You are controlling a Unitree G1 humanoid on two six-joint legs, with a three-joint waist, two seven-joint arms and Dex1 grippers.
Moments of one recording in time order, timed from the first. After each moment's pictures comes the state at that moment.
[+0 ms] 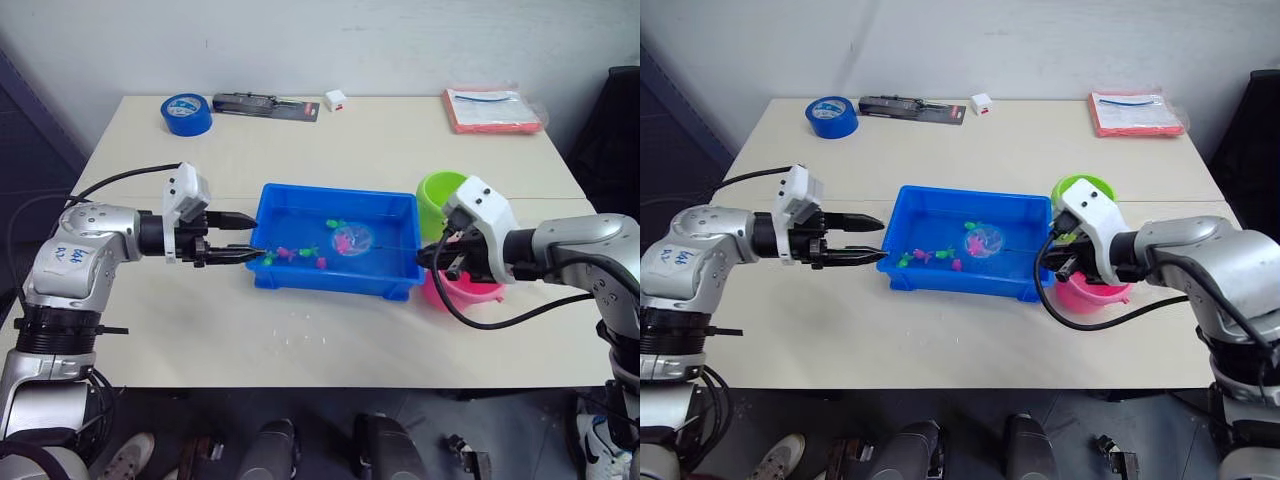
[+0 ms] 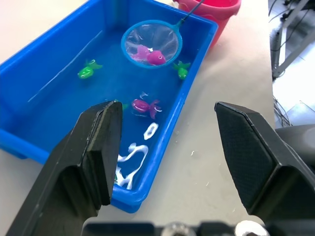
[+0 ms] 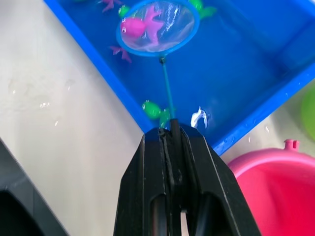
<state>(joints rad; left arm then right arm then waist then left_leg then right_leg) -0.66 0.79 -0.01 0.10 -0.44 0.54 -1.19 -0.62 -0.84 -0.06 -0.50 0.54 1.42 0.77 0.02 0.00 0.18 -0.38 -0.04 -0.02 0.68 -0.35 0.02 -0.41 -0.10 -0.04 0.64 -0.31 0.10</state>
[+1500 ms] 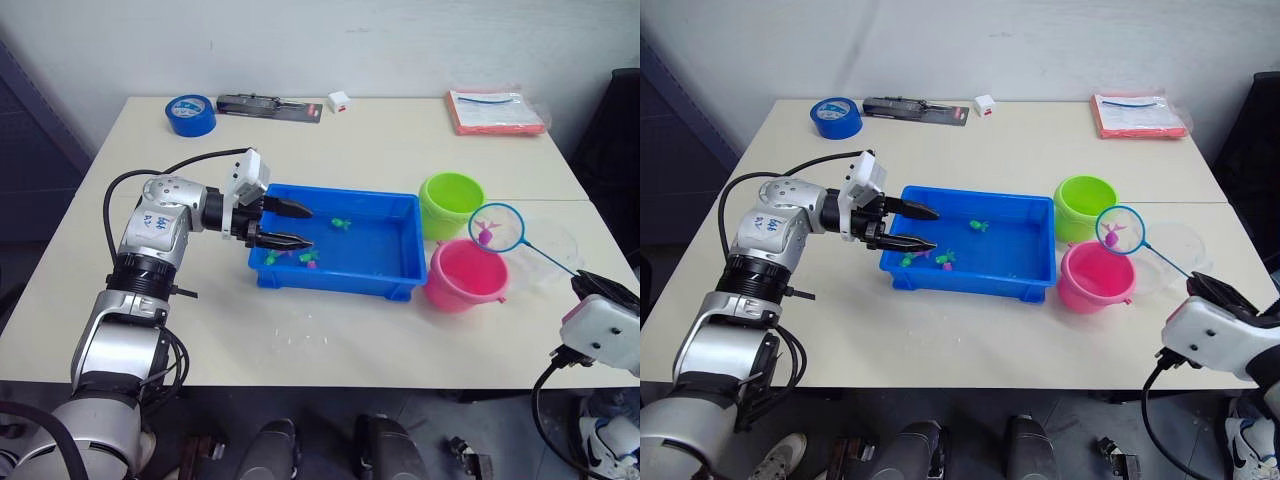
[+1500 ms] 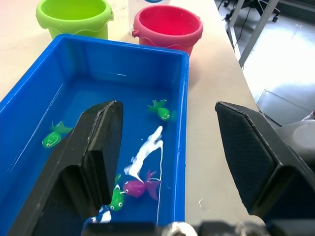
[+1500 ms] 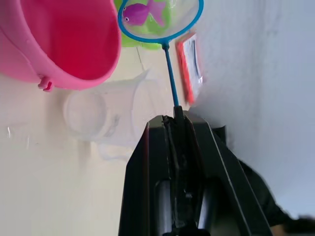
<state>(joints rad) -0.97 0.53 -0.13 0.57 -0.28 0.24 -1.39 0.59 -0.79 -0.67 -0.74 -0.33 0.04 0.51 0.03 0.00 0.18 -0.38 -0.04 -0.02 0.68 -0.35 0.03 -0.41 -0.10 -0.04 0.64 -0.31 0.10</state>
